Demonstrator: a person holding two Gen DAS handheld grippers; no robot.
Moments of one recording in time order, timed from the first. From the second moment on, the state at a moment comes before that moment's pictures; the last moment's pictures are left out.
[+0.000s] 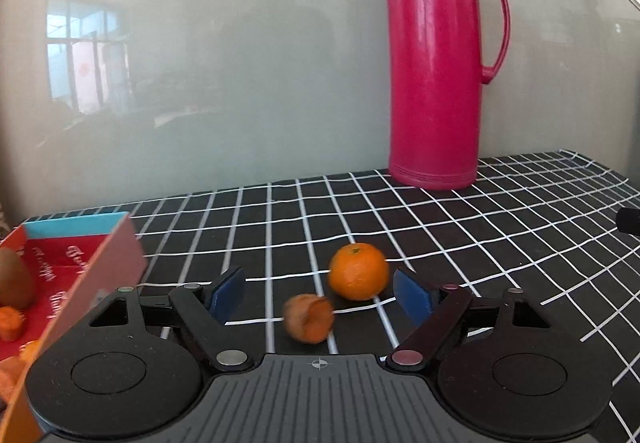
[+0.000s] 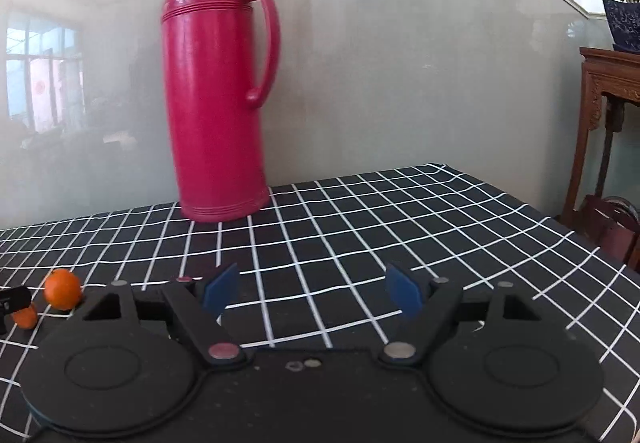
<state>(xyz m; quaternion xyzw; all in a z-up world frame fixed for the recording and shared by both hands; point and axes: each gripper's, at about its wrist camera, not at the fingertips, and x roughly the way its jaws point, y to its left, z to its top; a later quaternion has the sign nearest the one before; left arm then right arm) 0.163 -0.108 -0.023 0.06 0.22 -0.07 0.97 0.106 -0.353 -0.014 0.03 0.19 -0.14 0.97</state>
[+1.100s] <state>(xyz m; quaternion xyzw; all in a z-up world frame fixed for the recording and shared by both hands) 0.206 -0.139 -0.037 0.05 0.26 -0.07 0.96 0.114 -0.359 -0.020 0.02 0.20 -0.13 0.97</state>
